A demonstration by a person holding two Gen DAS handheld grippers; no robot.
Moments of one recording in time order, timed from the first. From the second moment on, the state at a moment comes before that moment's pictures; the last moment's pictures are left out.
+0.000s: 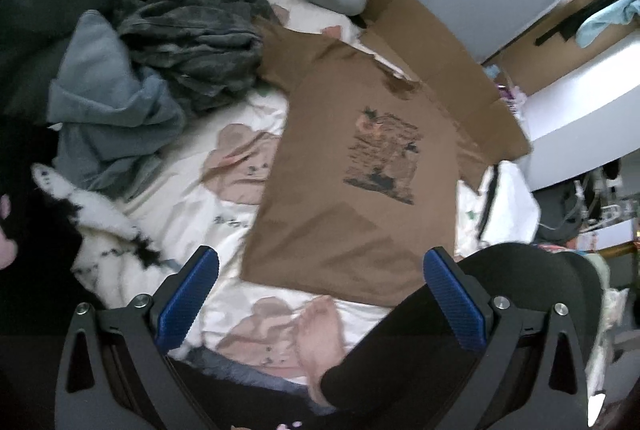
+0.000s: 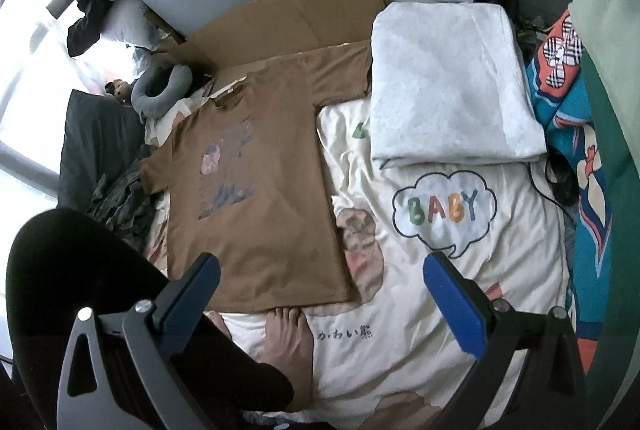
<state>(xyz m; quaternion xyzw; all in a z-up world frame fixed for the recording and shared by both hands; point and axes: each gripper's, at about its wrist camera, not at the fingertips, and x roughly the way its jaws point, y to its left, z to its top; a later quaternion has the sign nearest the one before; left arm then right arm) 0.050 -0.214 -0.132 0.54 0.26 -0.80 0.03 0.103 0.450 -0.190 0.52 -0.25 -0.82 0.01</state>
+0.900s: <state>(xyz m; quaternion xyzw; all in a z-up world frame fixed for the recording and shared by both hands) -0.100 -0.187 -0.118 0.55 0.16 -0.82 -0.02 0.040 0.463 -0.168 0.51 -0.24 -0.83 -0.01</state>
